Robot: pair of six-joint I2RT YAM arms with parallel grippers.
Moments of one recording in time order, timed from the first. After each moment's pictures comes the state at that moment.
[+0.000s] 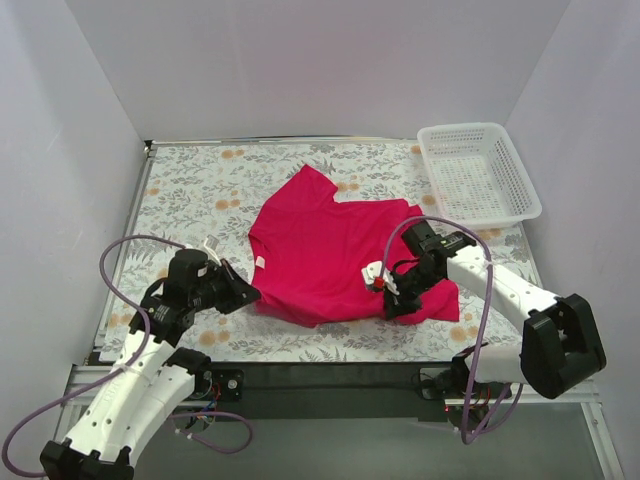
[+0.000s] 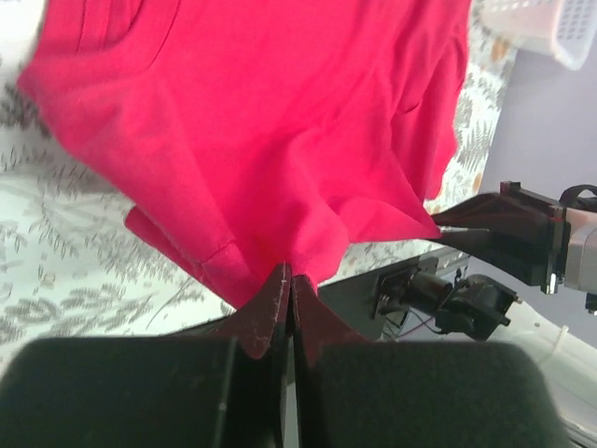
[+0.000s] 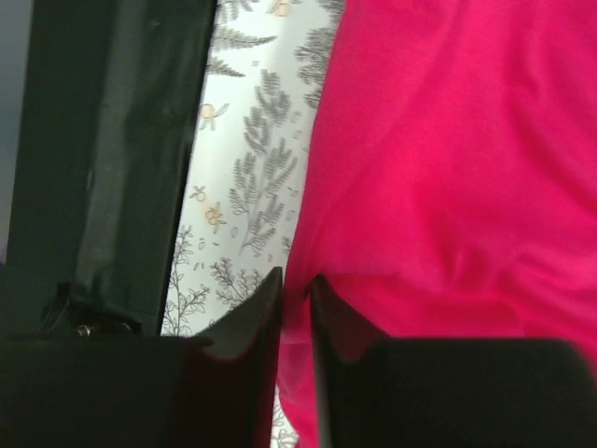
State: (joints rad) left arm -0.34 0.64 0.62 -0.67 0.32 -0.89; right arm 0.49 1.28 0.83 -0.99 -0.79 -1.21
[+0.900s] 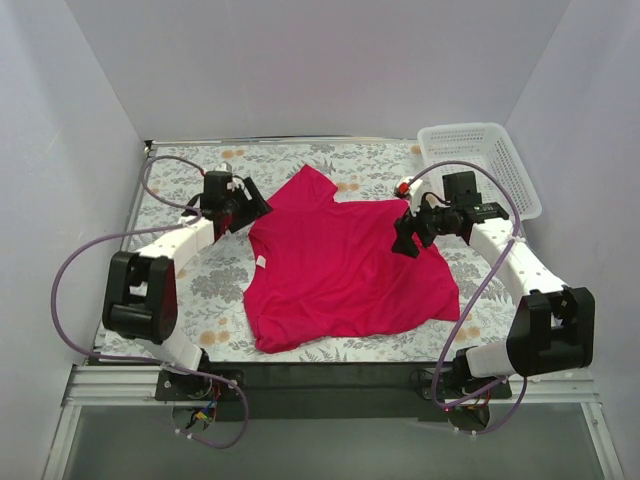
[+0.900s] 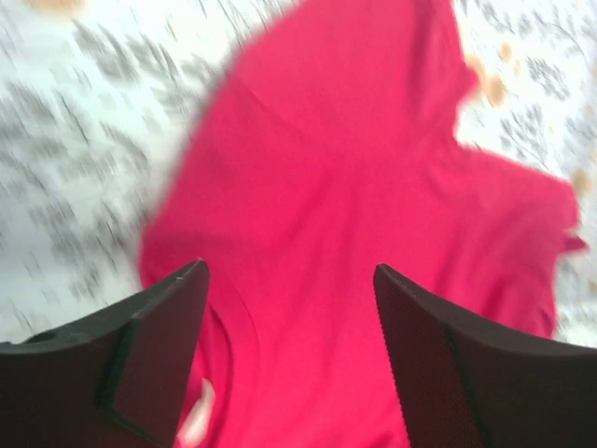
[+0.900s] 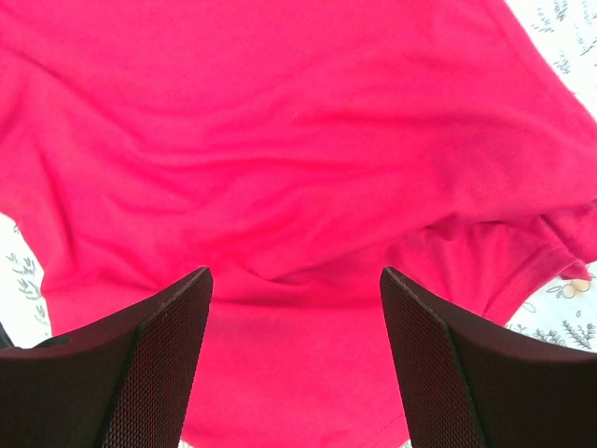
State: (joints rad) left arm -0.21 1.56 0.97 -0.10 0.13 -0.66; right arm 0.19 1.38 1.04 -0.62 -0.67 -0.59
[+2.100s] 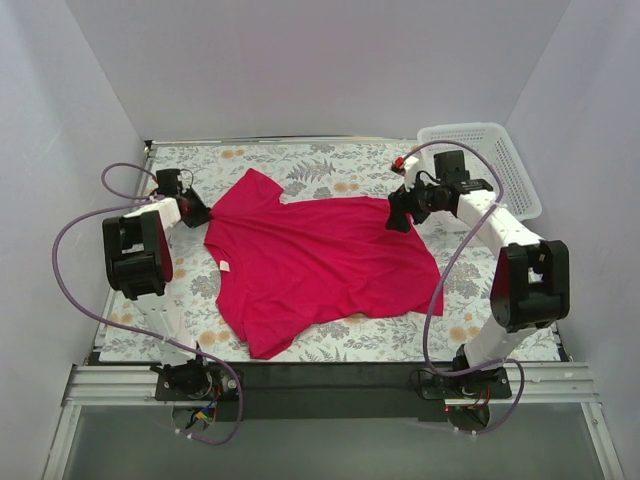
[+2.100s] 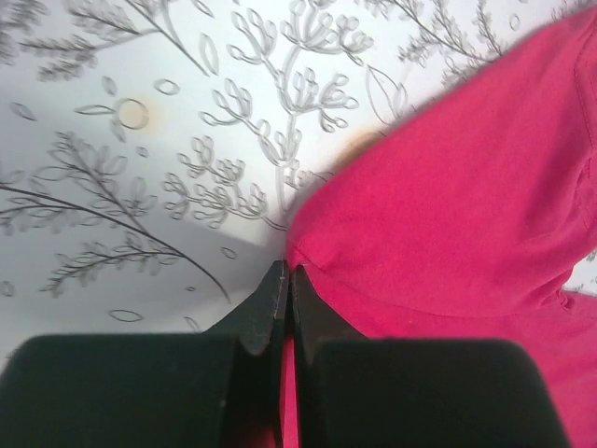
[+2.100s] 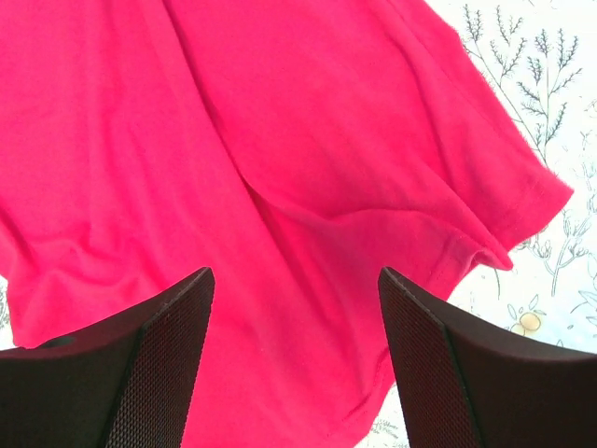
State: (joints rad) left arm 0.16 1.98 1.23 -0.16 0.19 -0.50; right arm 0.17 1.64 1.23 -0.53 -0.64 -0.46
